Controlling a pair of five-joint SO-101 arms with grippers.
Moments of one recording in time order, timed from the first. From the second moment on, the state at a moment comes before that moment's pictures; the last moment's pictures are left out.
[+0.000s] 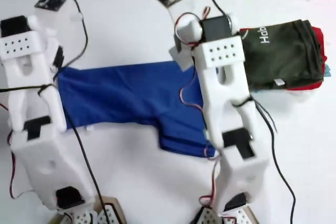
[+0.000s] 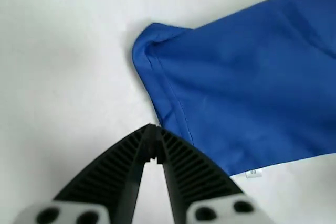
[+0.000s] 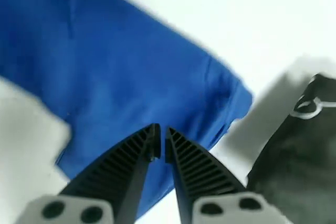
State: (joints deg) left arm -24.7 23.3 -29.7 94.7 -25.8; right arm -20.2 14.4 -36.9 100.0 24.8
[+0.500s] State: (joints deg) left arm -22.2 -4.5 35.6 53.8 -26.2; right arm -28.1 -10.2 14.4 90.9 32.0
